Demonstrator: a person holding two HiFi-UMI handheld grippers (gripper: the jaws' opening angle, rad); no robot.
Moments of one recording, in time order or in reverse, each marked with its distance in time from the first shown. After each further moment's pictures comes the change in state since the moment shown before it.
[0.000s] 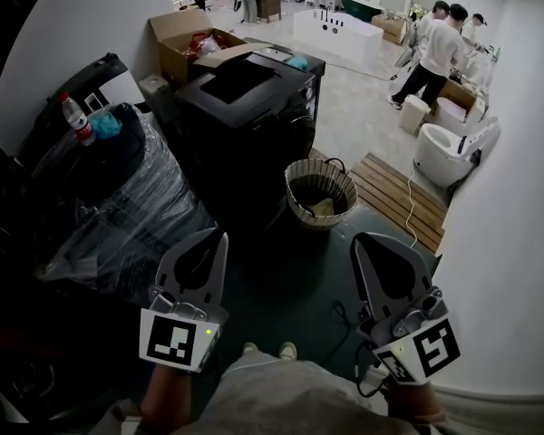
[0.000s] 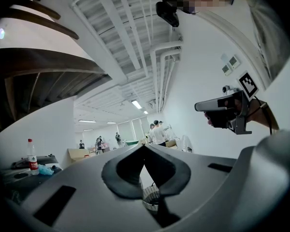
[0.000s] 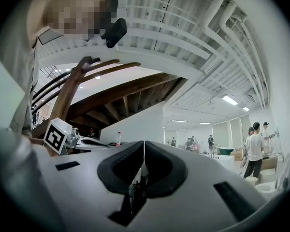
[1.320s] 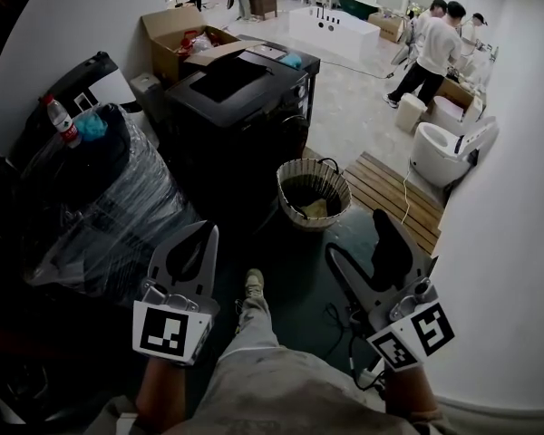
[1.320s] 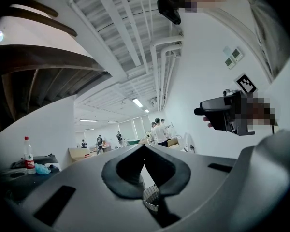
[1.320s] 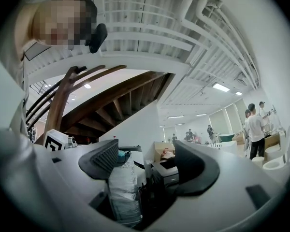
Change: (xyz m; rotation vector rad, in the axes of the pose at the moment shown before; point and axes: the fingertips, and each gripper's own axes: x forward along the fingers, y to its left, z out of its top) left arm 0.040 0.003 -0.019 0.025 0.011 0.018; right arm 0.015 -0.049 -0.037 0.186 -0.015 -0.023
